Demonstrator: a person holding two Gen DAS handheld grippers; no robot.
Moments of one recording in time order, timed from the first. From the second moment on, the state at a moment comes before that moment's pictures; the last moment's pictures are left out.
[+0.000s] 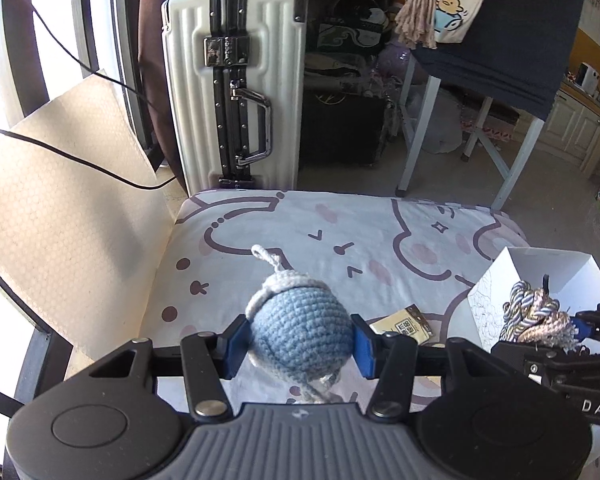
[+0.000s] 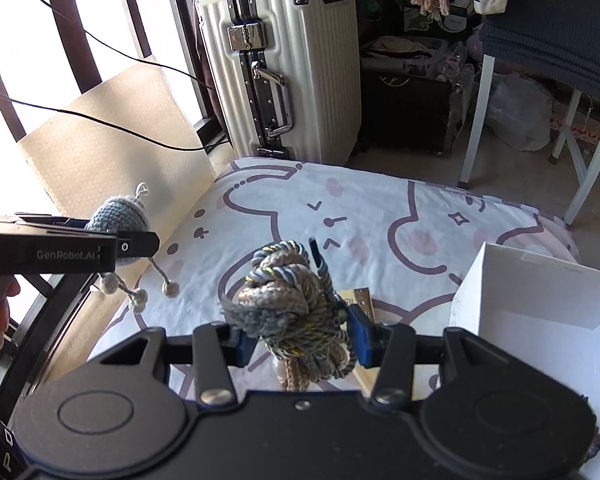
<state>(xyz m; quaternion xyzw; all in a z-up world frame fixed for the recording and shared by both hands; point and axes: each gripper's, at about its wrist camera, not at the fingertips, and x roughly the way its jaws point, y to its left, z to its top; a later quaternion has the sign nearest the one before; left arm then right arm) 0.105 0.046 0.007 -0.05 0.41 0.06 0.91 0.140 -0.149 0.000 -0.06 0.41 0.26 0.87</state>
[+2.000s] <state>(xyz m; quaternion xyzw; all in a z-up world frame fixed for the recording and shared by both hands) 0.100 -0.138 0.009 -0.02 0.39 -0.09 0.92 0.119 -0.340 0.002 0.00 0.42 0.13 0.90</state>
